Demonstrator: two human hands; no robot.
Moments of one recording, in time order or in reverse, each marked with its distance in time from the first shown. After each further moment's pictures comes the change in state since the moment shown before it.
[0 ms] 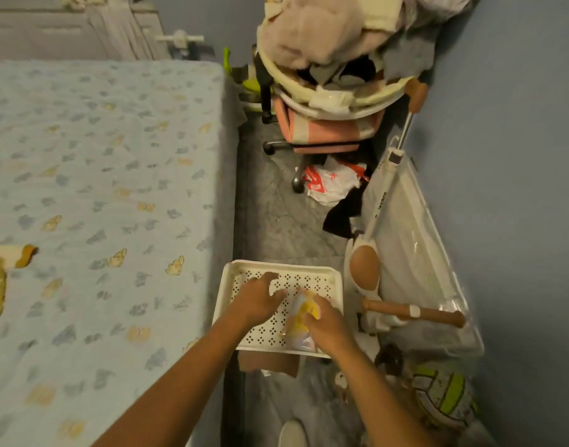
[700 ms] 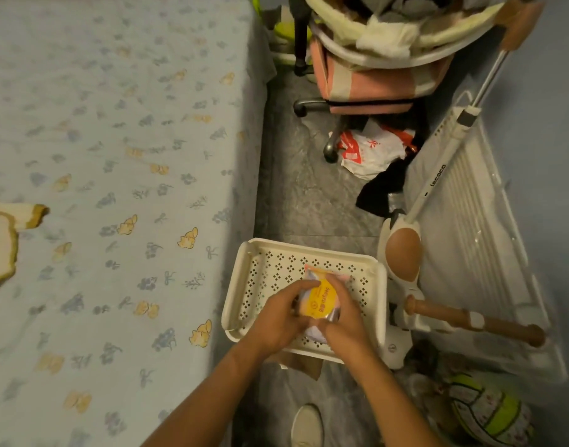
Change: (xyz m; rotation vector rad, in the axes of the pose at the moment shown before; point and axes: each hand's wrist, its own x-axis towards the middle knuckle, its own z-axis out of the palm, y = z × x) left_hand 0.027 -0.060 0.076 -0.503 0.017 0.209; right_hand 0.060 0.028 0.051 0.408 -0.022 -0.105
